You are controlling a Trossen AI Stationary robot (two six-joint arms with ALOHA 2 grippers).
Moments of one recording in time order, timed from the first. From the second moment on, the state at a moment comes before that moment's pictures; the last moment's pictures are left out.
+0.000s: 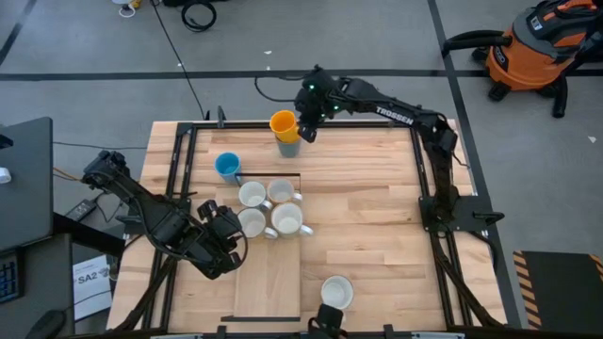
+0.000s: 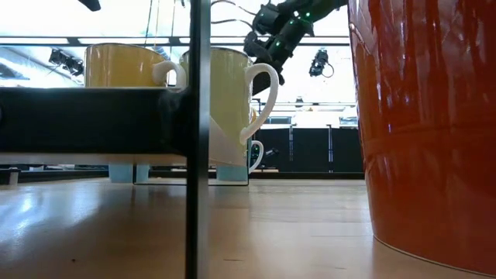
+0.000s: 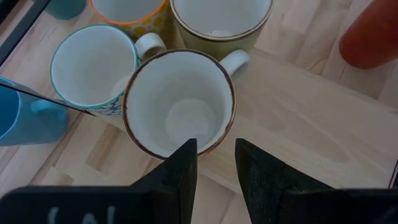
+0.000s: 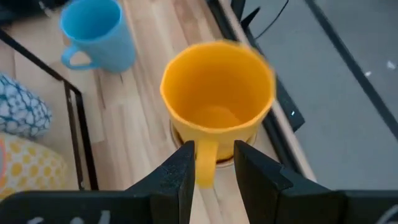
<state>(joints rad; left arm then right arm) -0.66 1.40 1.37 -1.24 -0.54 -1.06 -0.51 1.99 1.98 -0.86 -0.14 -0.13</state>
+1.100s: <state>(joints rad) -0.66 1.40 1.37 -1.23 -0.54 -1.06 -0.49 2.03 1.90 -0.80 -0.05 -0.13</state>
